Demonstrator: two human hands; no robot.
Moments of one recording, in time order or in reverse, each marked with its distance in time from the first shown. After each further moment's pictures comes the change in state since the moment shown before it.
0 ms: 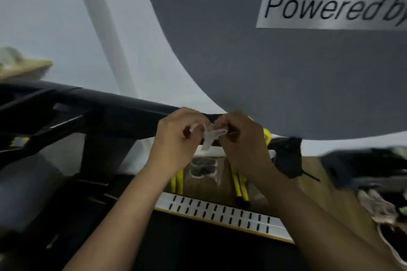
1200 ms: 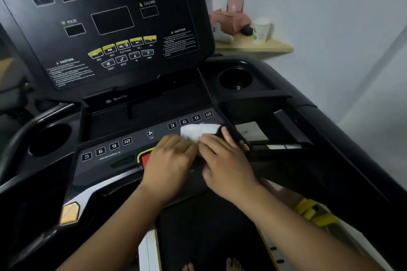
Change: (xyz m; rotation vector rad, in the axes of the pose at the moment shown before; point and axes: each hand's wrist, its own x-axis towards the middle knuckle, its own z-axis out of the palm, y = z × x) left_hand -0.151 -0.178 -0.328 1.336 0.043 -0.563; right_hand 0.059 -0.135 0.456 0.050 -0.879 -0.930
